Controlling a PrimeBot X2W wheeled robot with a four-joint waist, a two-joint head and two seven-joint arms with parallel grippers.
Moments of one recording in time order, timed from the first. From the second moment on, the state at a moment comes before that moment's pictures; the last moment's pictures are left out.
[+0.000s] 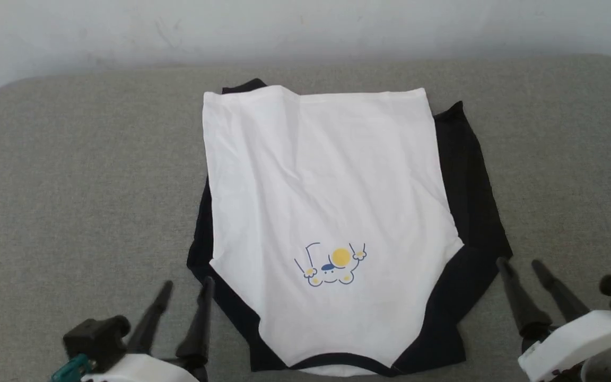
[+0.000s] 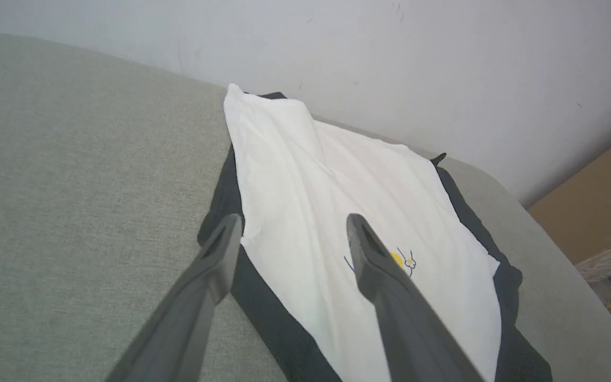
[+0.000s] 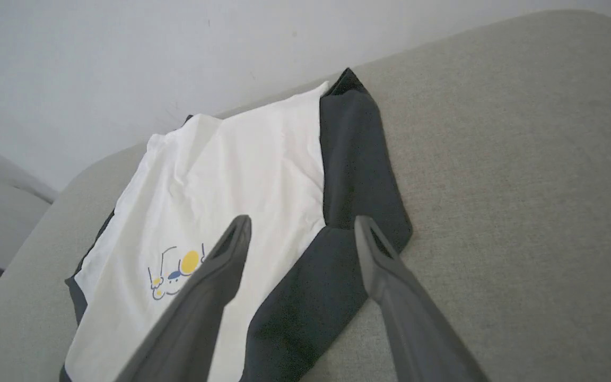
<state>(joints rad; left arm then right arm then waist) 0.14 0.43 -0.39 -0.27 -0.74 0.29 -0.07 0.13 -0.05 -0.10 -0.18 0.47 0.13 0.32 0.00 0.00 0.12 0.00</state>
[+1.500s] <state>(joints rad) -0.02 0.25 -0.23 -0.30 -0.21 0.22 -0.26 -0.80 -0.17 -0.24 0.09 0.21 0.13 0.71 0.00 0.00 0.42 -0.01</state>
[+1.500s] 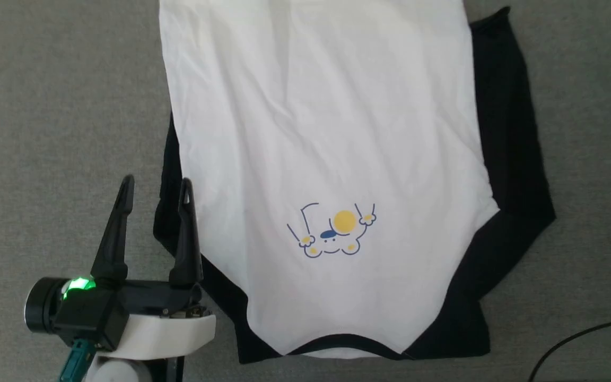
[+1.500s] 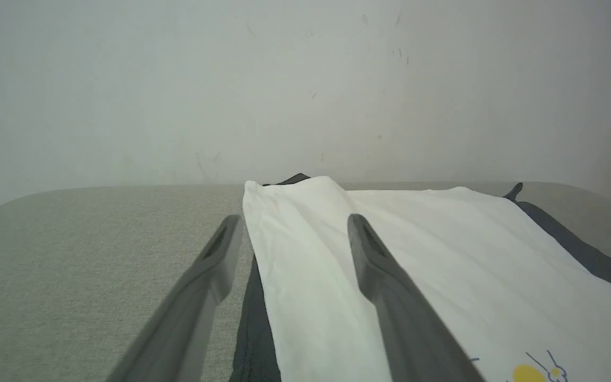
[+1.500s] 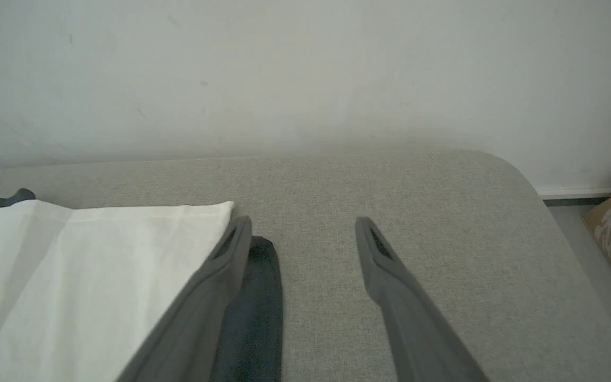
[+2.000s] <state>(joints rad) -0.11 0.22 -0.24 -0.32 -0.18 0.17 -0.26 -0.93 -0.19 -0.23 0.20 0.14 0.13 0.92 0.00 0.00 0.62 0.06</state>
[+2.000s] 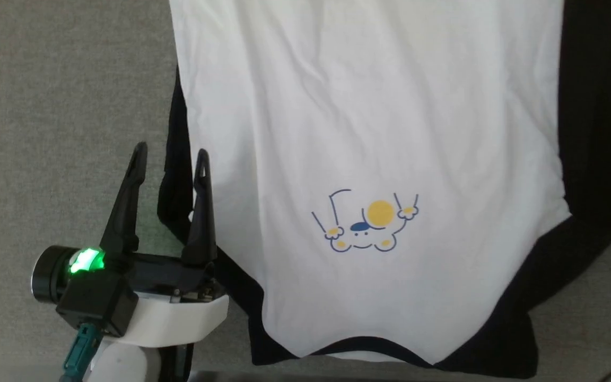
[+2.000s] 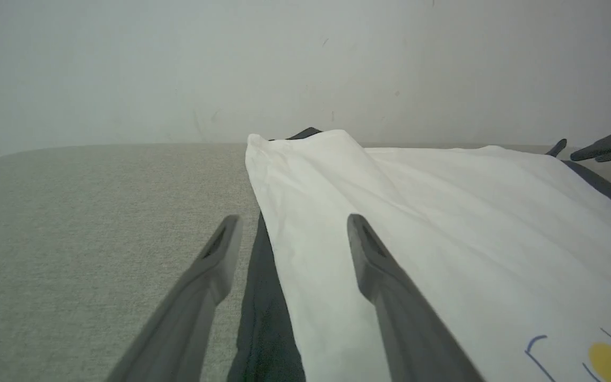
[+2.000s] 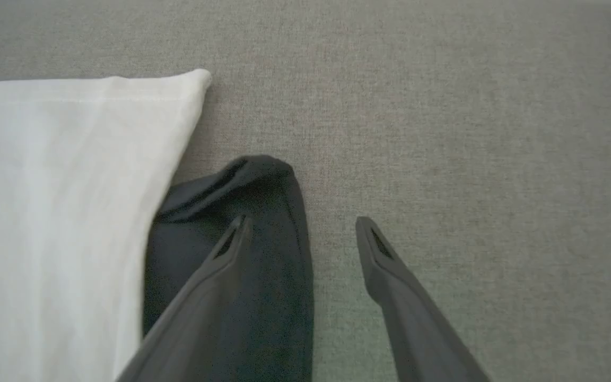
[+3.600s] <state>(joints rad) 0.15 0.21 -0.20 -0.24 -0.16 0.20 -0.22 -0.65 -0.28 -0.53 0.01 0.22 0.13 0.91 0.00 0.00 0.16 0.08</state>
